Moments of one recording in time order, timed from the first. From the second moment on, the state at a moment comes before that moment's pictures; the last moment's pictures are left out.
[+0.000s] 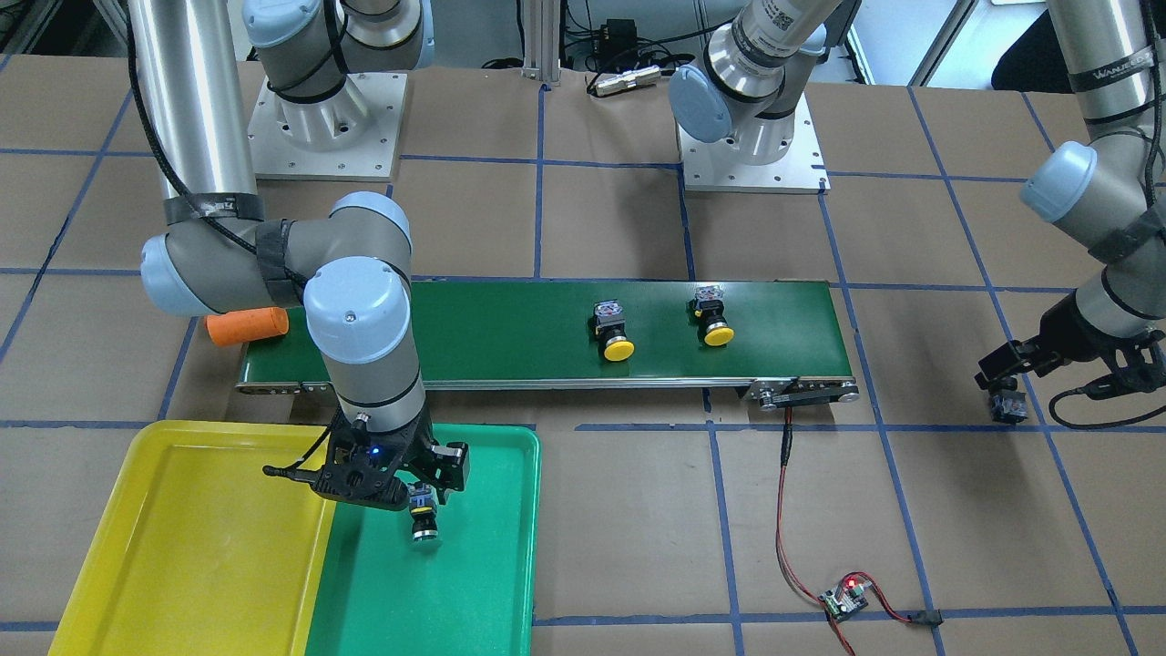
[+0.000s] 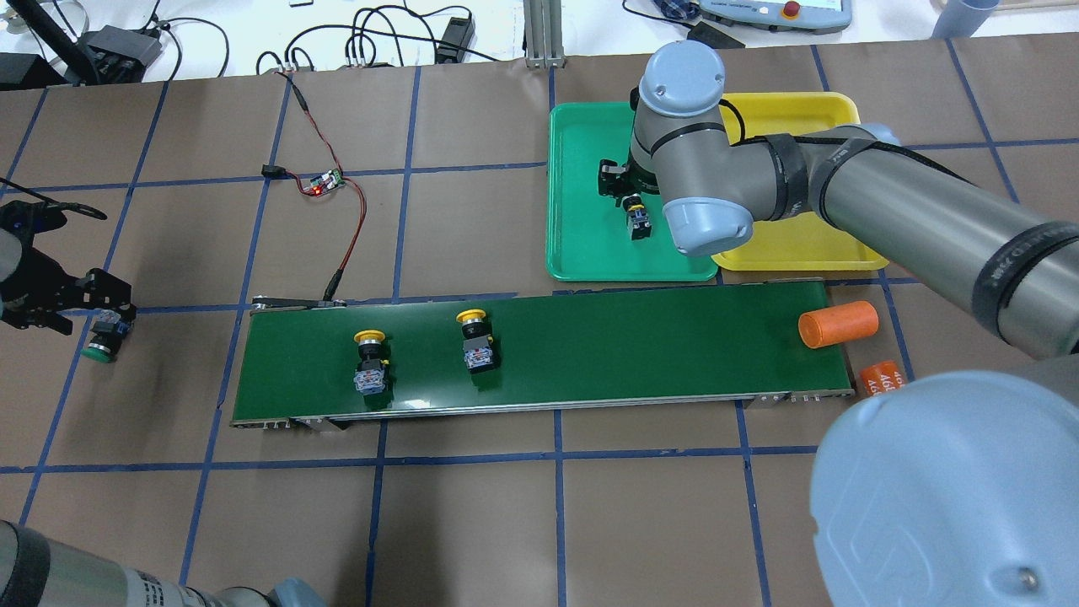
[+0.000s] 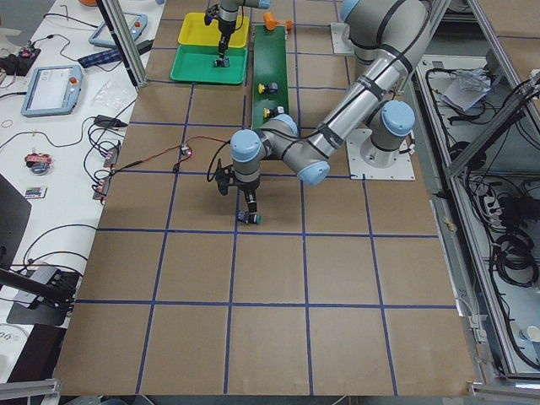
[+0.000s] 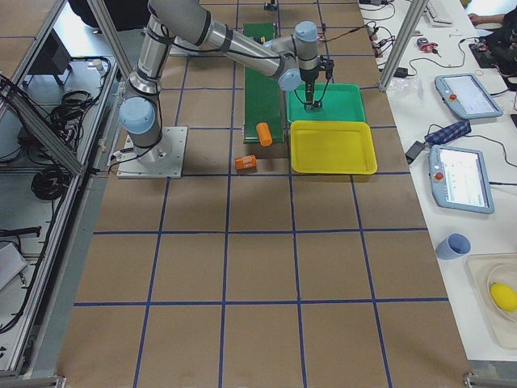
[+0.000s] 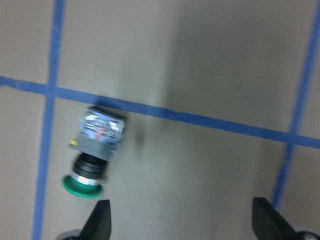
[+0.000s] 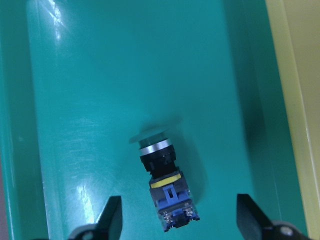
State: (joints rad) left arm -0.84 -1.95 -1.87 -0.88 1.58 0.55; right arm 1.74 -1.05 1.66 -2.41 -1.61 0.34
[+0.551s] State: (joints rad) left arm -0.83 -2.04 -1.87 -0.76 1.63 0.67; right arm 1.74 -1.16 1.67 -2.27 -1.62 0.35
